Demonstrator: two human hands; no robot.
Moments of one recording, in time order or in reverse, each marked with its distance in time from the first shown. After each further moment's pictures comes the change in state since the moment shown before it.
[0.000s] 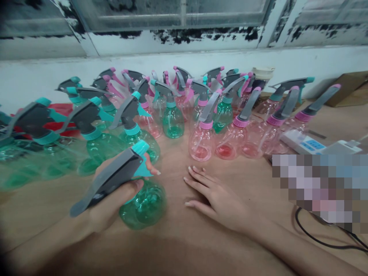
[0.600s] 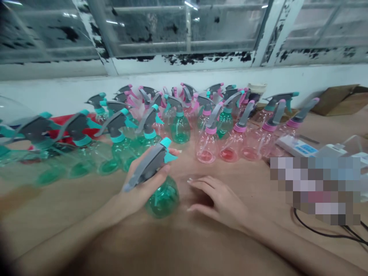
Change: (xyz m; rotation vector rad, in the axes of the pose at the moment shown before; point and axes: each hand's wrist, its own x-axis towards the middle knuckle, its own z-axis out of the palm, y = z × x) left_hand -0.007 0.003 0.009 -0.143 0.059 -0.084; right_hand -0.002 -0.025 0.001 0.094 0.178 -0.047
